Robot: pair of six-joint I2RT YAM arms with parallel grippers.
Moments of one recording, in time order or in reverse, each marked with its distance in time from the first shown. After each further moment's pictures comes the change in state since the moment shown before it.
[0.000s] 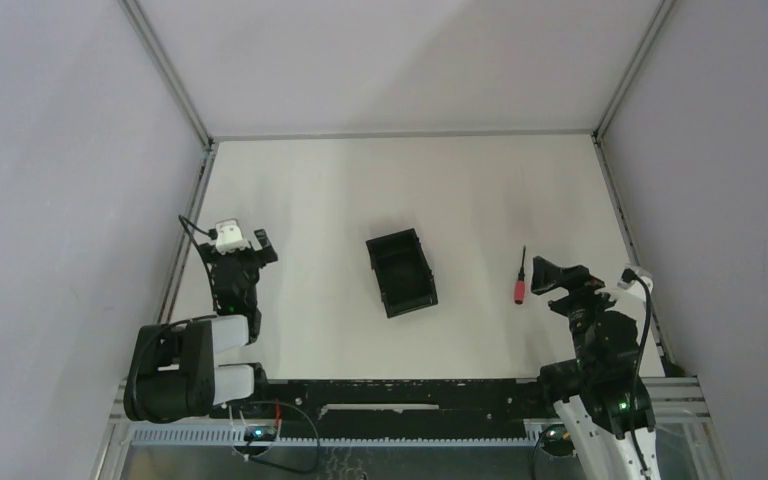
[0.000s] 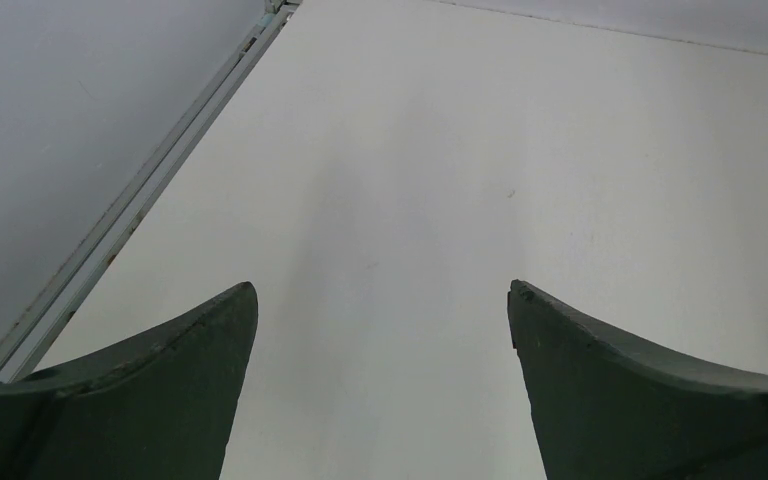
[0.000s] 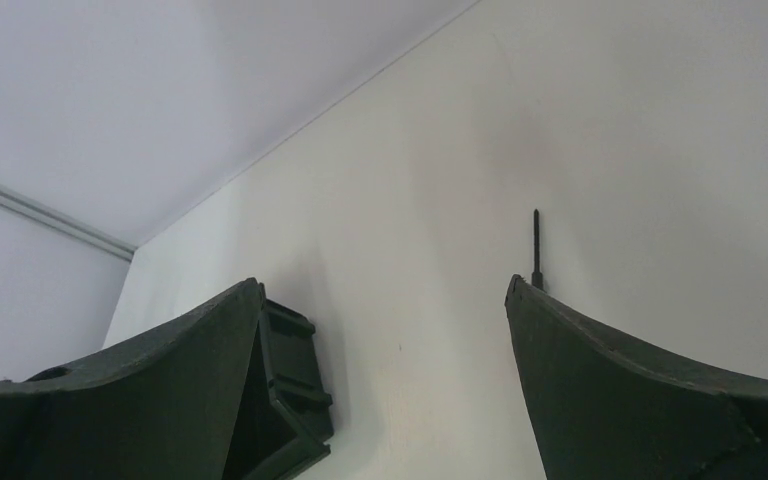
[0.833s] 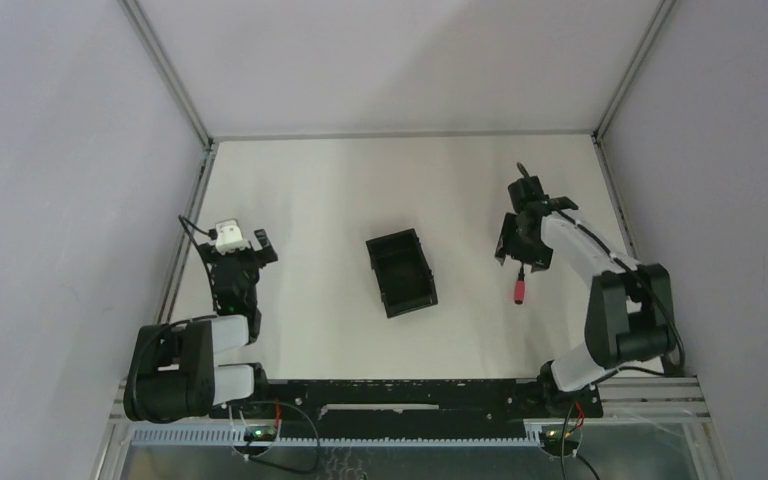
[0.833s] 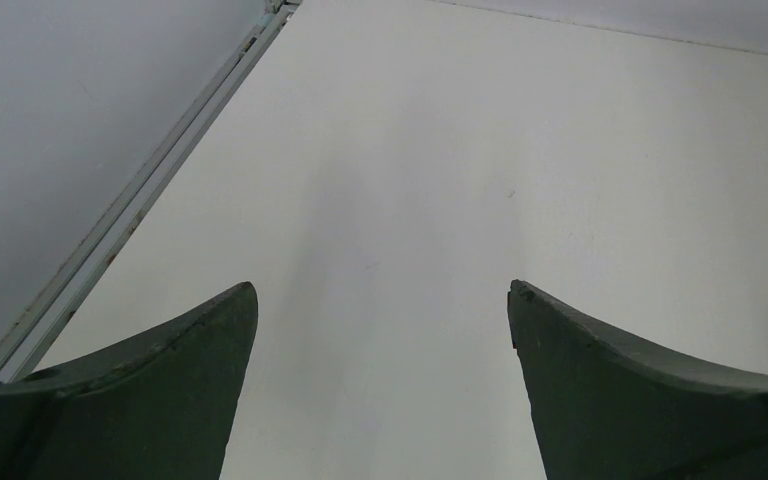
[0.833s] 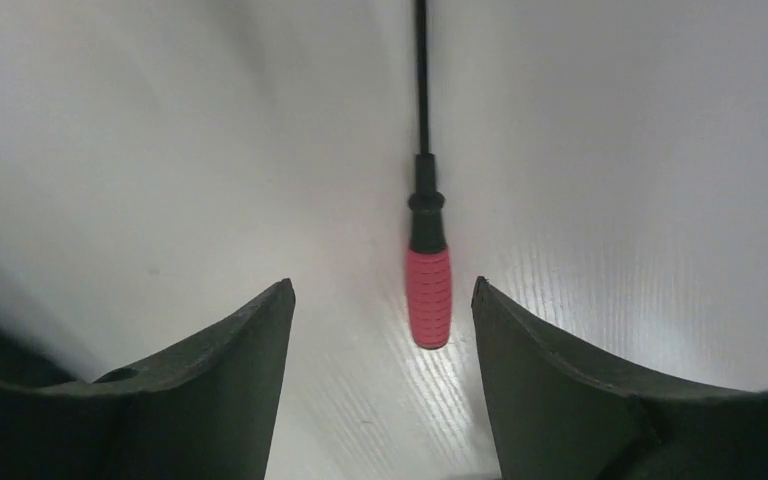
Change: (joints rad) left arm 0.000 0.000 0.000 0.000 0.000 0.000; right arm -0.031 1.480 0.624 -0.266 -0.066 -0.170
